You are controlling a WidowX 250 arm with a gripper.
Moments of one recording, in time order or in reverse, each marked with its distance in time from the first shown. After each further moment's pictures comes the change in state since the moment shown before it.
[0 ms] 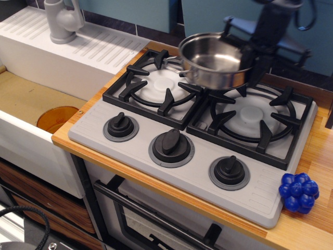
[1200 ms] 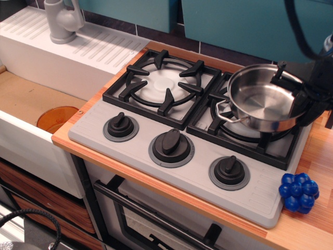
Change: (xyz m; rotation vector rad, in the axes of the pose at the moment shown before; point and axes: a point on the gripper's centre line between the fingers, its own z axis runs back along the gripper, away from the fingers) arm 0.001 -0.067 -0.033 -0.029 -0.153 0.051
